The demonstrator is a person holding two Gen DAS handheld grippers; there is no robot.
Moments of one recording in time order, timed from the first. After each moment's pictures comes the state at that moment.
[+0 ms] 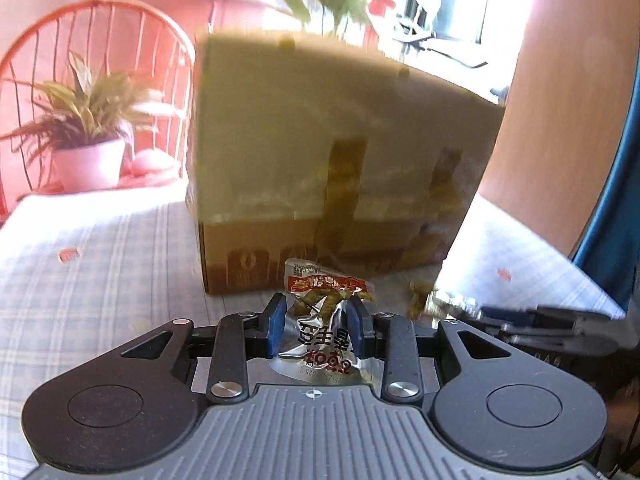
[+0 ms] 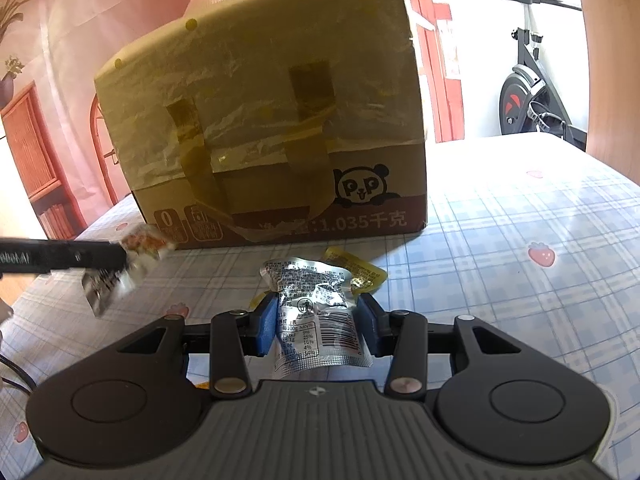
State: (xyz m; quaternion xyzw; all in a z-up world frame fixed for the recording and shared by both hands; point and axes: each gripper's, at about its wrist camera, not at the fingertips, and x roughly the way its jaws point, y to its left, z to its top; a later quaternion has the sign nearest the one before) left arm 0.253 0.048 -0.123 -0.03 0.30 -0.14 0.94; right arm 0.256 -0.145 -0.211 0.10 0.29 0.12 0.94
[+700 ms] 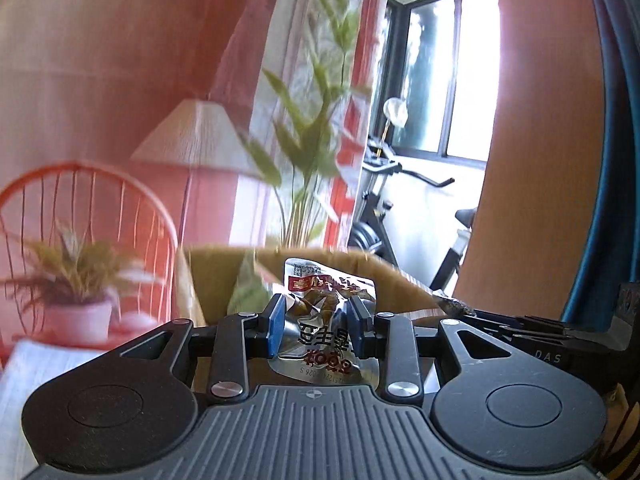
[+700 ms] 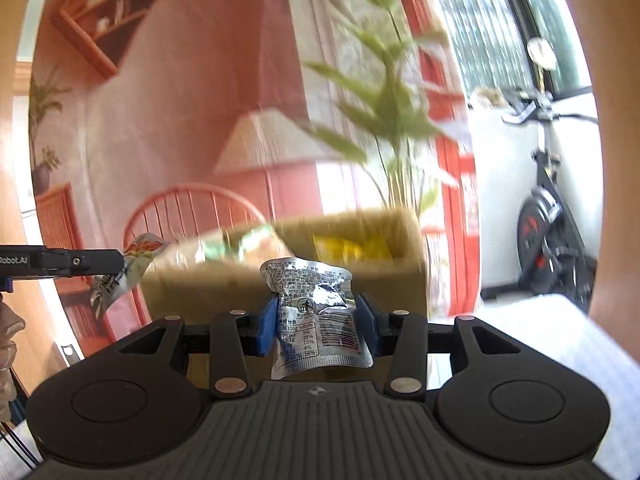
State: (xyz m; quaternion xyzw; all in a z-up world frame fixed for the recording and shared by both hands) left arm 0.272 0.045 0.011 -0.05 0.14 -0.17 0.97; right arm 0.281 -0.166 -0.056 0.09 0.12 0.14 0.98
